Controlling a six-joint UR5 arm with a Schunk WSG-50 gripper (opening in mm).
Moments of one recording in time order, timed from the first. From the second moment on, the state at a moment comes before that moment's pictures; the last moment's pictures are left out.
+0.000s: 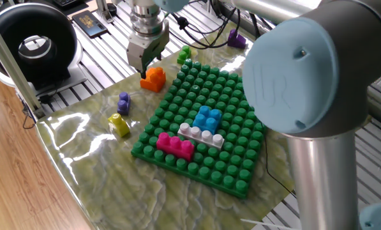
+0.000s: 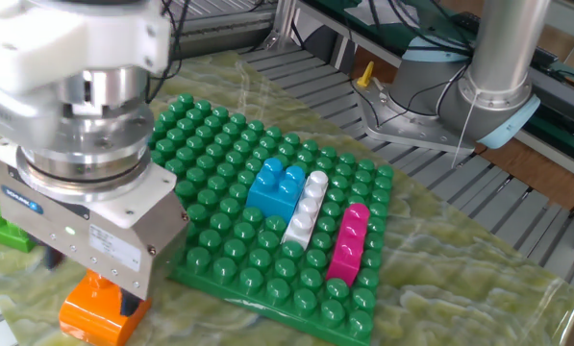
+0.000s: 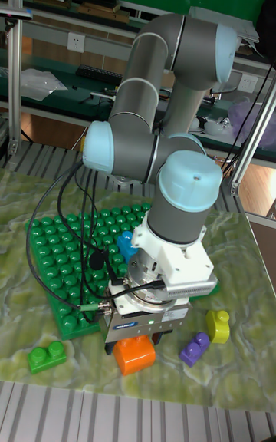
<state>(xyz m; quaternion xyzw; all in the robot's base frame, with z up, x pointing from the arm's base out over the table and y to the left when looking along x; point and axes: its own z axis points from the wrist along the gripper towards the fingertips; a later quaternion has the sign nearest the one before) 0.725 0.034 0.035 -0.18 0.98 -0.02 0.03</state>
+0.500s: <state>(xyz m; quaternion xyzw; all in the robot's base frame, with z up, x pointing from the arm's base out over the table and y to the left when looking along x) 0.717 0.037 0.038 -0.19 0.98 -0.02 0.04</state>
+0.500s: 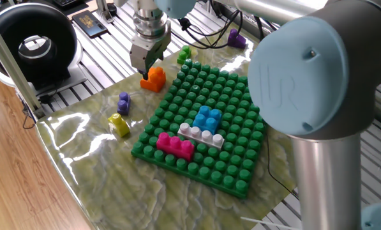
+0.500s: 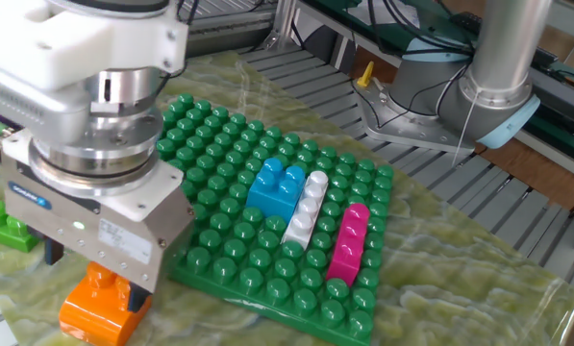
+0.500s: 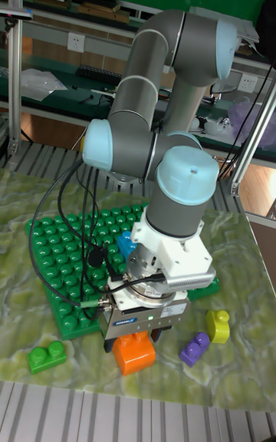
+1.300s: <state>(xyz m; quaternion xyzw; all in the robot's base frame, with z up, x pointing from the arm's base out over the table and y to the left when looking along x) 0.702 0.035 0.055 -0.20 0.98 -0.01 0.03</state>
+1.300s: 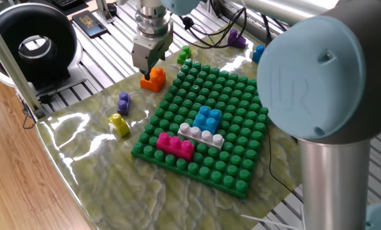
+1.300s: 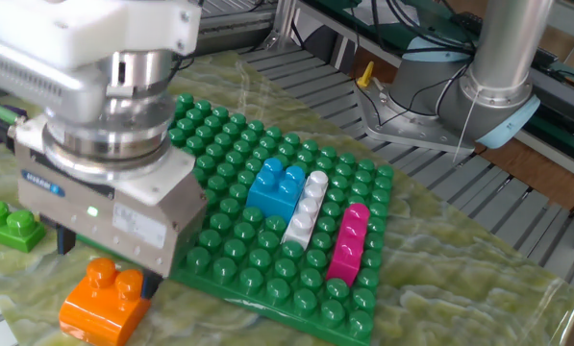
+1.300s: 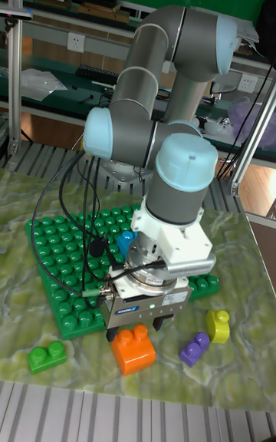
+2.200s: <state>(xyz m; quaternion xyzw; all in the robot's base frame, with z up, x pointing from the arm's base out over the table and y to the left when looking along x) 0.725 -0.037 0.063 -0.27 0.96 -0.05 0.05</state>
